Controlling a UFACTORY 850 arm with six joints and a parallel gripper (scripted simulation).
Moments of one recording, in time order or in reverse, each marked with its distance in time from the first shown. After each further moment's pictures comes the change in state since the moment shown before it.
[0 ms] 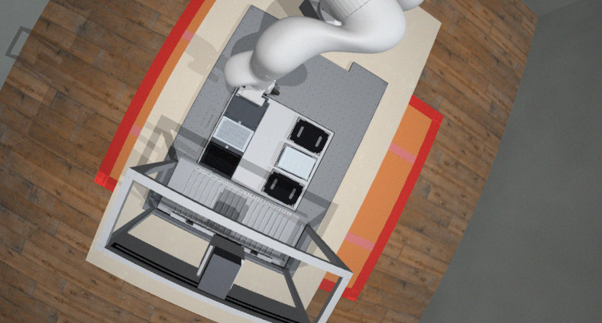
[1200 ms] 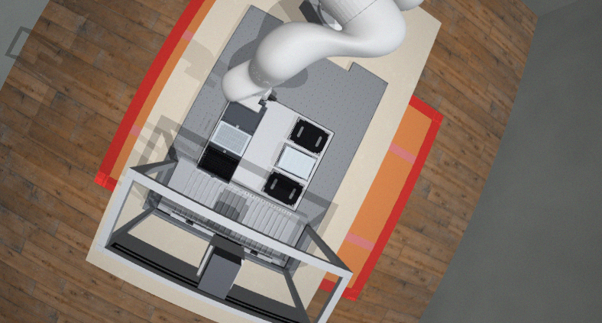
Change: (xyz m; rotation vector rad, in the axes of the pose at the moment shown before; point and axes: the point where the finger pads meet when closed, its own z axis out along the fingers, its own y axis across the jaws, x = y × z) arm 0.024 0.000 0.000 -0.004 0.004 0.000
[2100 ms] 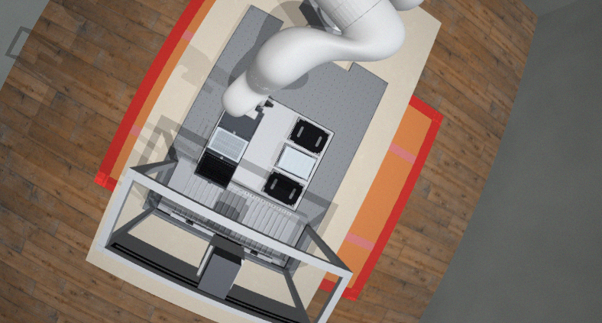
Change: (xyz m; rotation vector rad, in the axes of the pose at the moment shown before) arm 0.025 0.000 0.000 0.000 0.005 0.000
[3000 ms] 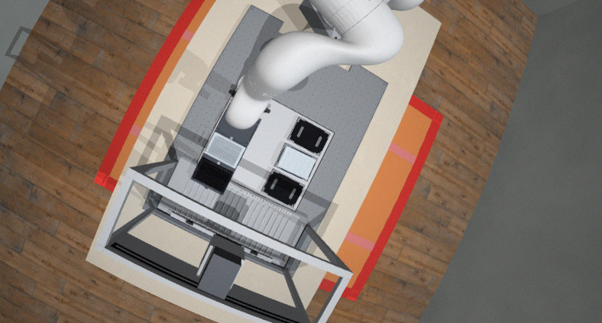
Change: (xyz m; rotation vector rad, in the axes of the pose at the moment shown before) arm 0.023 0.000 0.000 0.002 0.001 0.000
